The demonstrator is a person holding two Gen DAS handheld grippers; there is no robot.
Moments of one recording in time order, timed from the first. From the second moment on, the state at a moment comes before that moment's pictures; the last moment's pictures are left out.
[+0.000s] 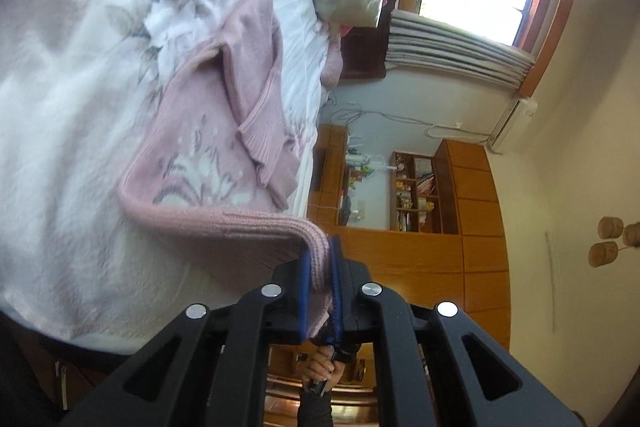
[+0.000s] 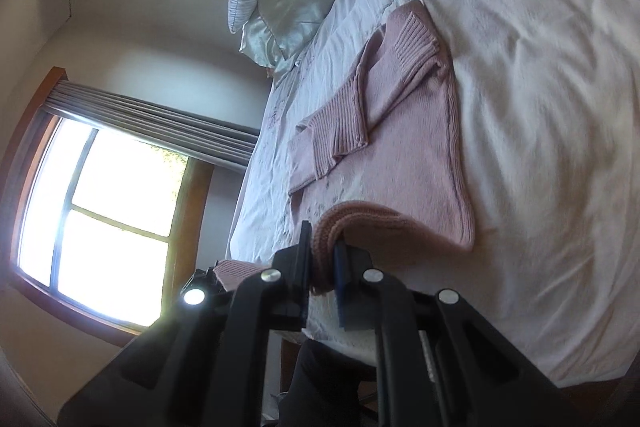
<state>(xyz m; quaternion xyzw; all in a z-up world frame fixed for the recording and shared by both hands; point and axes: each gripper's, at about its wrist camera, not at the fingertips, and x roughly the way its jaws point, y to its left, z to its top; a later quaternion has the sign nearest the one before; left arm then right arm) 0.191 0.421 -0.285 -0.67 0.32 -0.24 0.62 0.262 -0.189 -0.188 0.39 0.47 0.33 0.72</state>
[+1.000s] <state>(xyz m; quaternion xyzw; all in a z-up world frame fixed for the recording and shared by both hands) 0.353 0.396 -0.300 -0.37 0.54 -0.14 0.75 0.386 -0.166 -0.241 0.25 0.55 0.26 0.75</state>
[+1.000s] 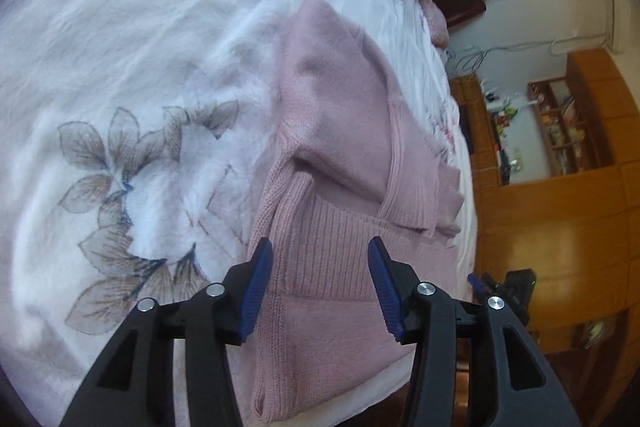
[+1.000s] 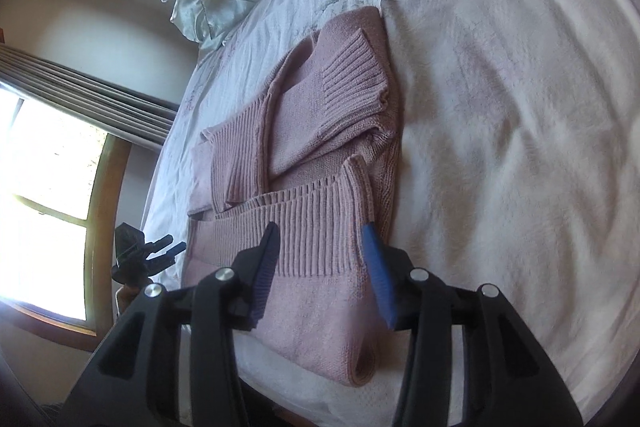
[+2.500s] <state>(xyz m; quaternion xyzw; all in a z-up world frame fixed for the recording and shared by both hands) 0.309 0.381 -0.243 -0.33 0.44 -0.21 0.81 0.371 -0.136 -0.215 0.18 0.51 0.29 0.79</state>
